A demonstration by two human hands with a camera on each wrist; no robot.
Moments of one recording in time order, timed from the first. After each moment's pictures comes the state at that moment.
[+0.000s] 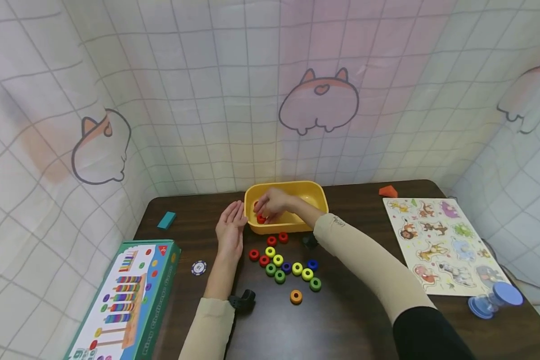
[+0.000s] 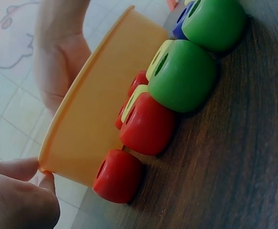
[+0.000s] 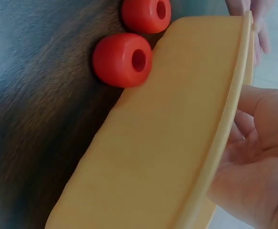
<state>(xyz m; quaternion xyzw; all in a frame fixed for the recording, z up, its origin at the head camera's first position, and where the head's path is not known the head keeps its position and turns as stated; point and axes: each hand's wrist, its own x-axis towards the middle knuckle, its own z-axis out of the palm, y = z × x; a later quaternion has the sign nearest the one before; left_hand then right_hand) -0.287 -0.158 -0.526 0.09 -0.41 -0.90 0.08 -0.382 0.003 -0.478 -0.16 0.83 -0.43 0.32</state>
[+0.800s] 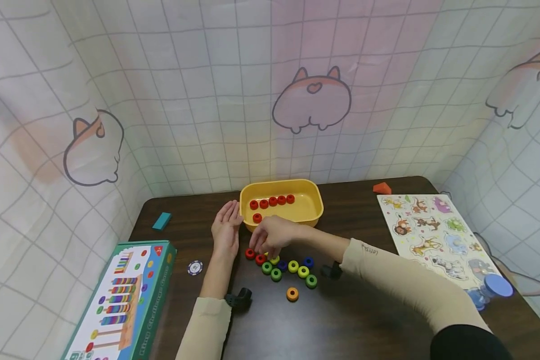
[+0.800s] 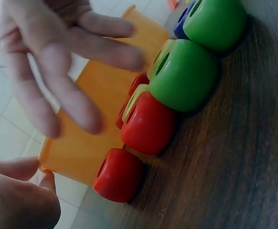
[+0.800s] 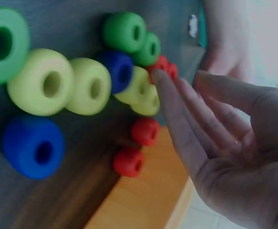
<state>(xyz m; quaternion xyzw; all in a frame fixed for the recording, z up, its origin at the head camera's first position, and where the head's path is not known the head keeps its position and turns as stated) -0.287 -0.160 -0.523 0.08 -0.39 -0.92 0.06 -0.275 0.021 -0.458 -0.30 0.80 -0.39 0.34</state>
